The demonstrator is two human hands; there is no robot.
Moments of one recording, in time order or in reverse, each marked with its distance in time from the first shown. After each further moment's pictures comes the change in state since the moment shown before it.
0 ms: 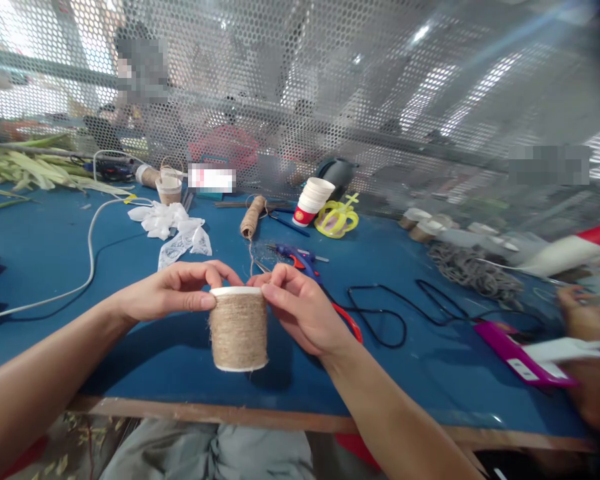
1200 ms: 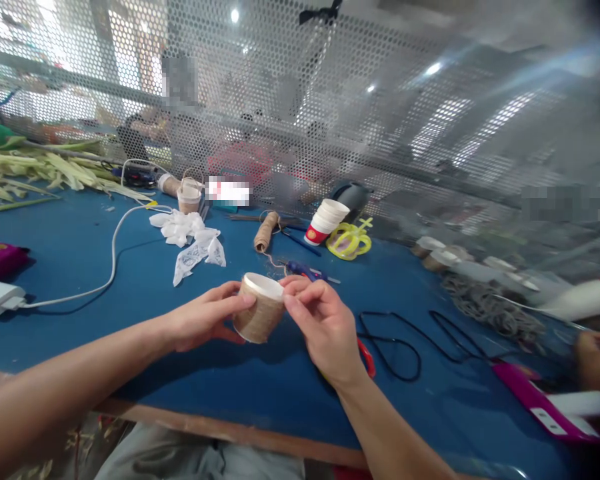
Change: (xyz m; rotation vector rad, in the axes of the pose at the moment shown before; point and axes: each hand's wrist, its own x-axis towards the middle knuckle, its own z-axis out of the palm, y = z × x) left_hand 0.012 -0.019 0.032 -0.456 0.249 -0.325; right_hand 0.003 0.006 -0.006 -0.458 0.179 -0.481
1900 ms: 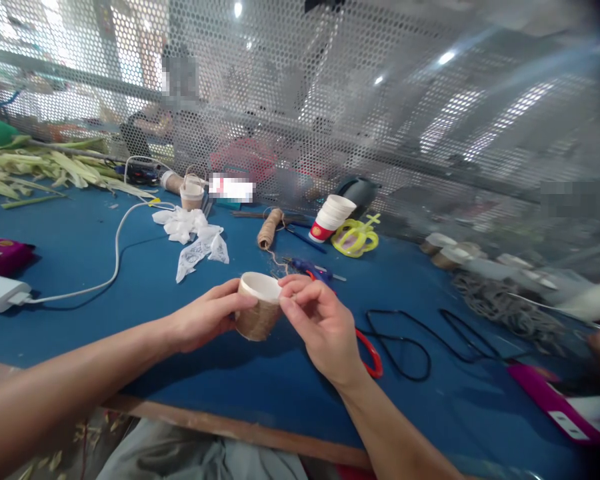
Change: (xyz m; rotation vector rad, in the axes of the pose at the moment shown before) left_hand 0.000 -0.005 0.007 -0.148 0.073 0.069; right_hand -0.002 0.005 0.003 -0.133 -0.075 -0.175
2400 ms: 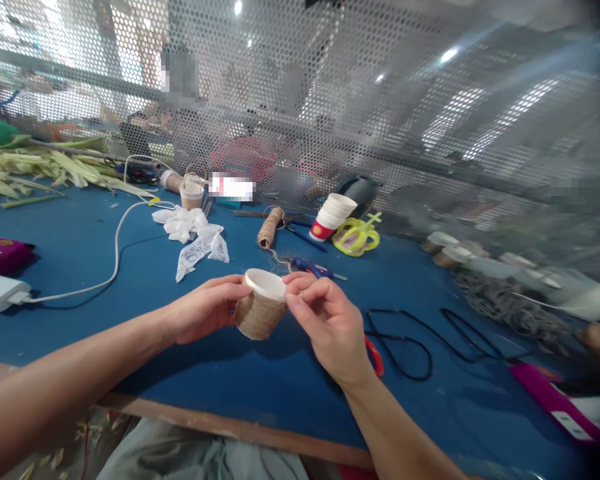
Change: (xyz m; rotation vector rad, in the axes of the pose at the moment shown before) left_hand 0.005 0.007 -0.008 -0.053 -0.100 -0.008; right_hand 0.001 -0.002 -0.004 0.066 0.034 0.028
